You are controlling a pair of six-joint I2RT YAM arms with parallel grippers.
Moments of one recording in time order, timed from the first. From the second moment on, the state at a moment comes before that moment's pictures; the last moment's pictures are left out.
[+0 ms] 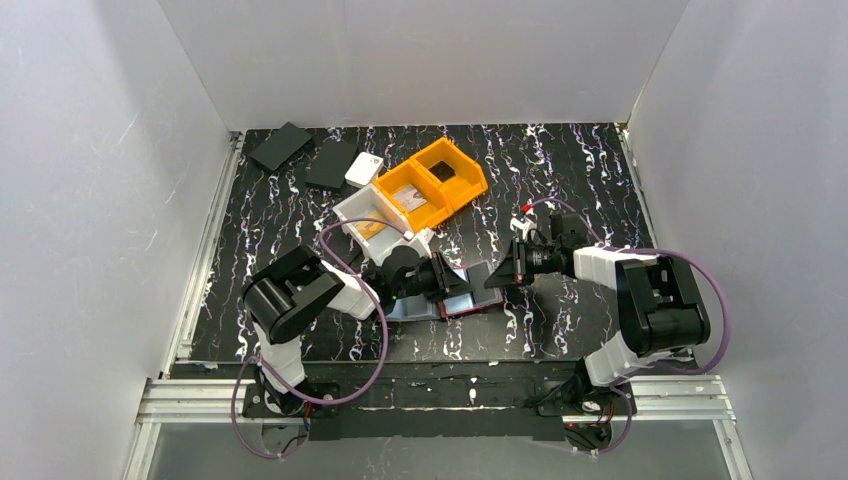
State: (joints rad) left arm -0.83 1.83 0.63 0.79 0.29 -1.10; right arm 0.18 1.54 0.65 -0.07 -1.06 0.28
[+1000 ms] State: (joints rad) left arm -0.80 1.92 0.63 0.89 0.30 -1.17; right arm 0.18 1.61 0.68 -0.15 -0.99 0.20
